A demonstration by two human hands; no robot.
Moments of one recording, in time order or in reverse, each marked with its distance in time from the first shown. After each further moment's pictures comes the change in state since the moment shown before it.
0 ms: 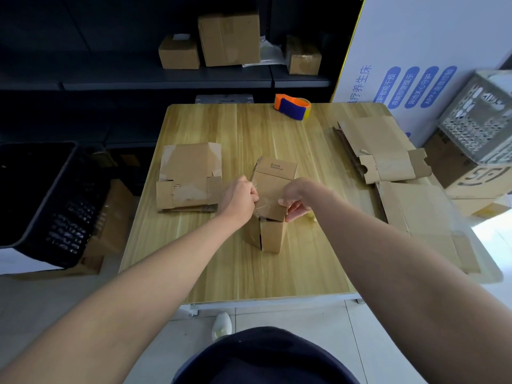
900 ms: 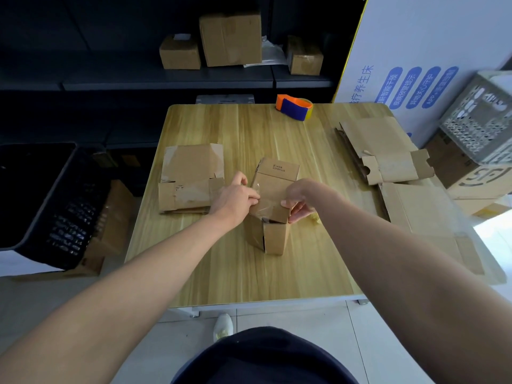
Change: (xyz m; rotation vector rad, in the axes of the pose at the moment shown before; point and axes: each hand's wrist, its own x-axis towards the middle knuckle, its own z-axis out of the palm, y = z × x) left_hand 0.002 -0.021 -0.014 0.091 -0.128 0.087; right_hand -0.003 -0.005 0.000 0.011 0.004 0.031
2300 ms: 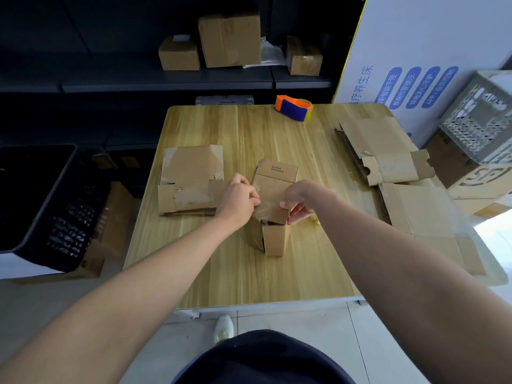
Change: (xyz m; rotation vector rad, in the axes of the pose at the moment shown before) left_hand 0.008 0.008 0.008 -0.192 0.104 -0.058; right_hand 0.005 0.000 0.002 -0.002 0.013 -0.011
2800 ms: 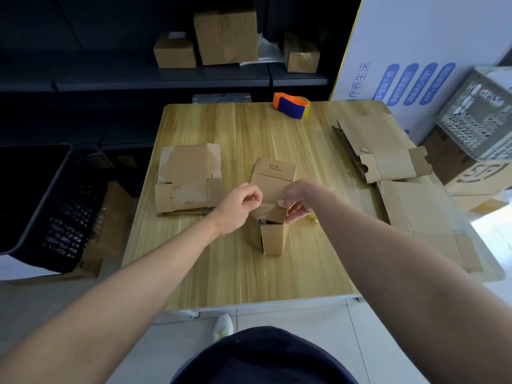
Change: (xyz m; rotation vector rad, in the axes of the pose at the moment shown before) left_hand -0.013 -0.004 -0.013 -0.332 -0.276 0.108; right_hand -0.001 0.003 -0.001 0.066 0.010 -0.004
